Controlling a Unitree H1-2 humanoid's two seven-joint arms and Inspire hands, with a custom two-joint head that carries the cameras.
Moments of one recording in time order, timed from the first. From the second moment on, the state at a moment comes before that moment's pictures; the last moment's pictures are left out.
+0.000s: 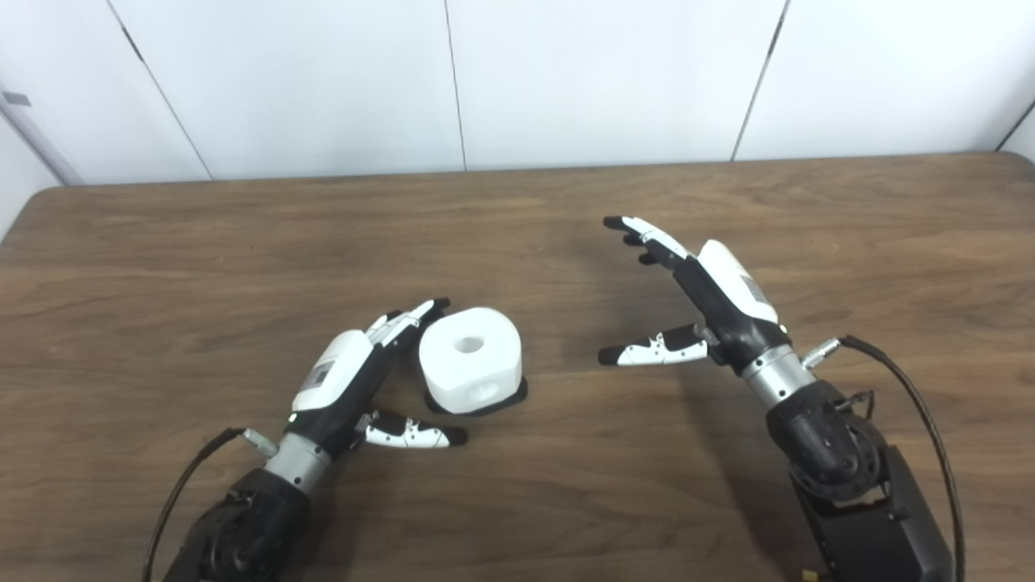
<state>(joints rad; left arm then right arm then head) 0.00 0.35 -0.20 -0.09 0.48 -0.13 -0.12 -0.18 -0.22 0.17 -0.15 -0.51 -0.05 0.18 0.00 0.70</state>
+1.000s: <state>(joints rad) -0.02 0.35 -0.08 0.01 0.19 -0.22 -0.15 -0.20 -0.20 0.15 0.04 -0.43 -0.12 0.07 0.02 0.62</state>
